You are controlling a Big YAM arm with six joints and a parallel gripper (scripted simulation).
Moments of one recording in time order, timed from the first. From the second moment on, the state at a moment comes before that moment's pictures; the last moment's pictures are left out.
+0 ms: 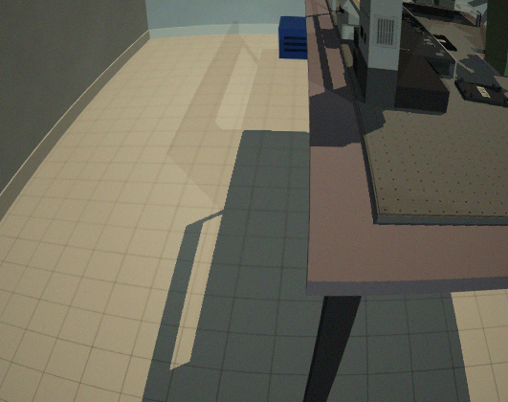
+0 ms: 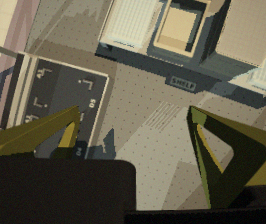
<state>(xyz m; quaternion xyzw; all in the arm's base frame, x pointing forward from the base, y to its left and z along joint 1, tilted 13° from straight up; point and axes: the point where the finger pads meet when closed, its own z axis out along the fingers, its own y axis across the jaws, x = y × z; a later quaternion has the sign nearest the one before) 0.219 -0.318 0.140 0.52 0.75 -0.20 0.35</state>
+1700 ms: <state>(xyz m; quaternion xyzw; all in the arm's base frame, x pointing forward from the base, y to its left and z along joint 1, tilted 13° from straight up) 0.241 -0.094 0.120 0.18 0.96 -0.15 0.14</state>
